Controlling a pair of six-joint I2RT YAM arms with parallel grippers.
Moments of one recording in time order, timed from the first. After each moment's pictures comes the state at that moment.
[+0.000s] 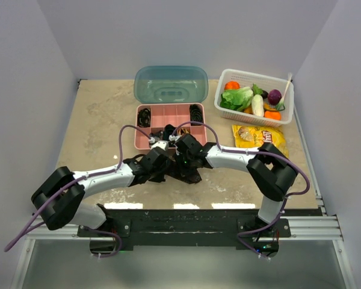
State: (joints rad) left arm -0.83 1.38 0.65 -0.27 -0.20 -0.61; right arm 0.87 1.80 1.06 -0.29 -0.11 0.40
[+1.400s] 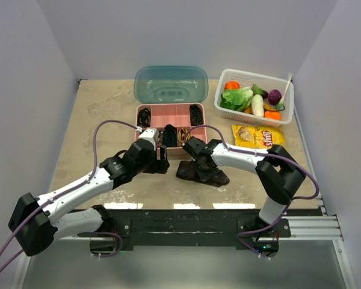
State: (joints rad) left arm -0.79 1.08 0.70 -0.38 -0.20 -0.58; right arm 0.85 1.73 1.06 -0.71 0.12 0.31
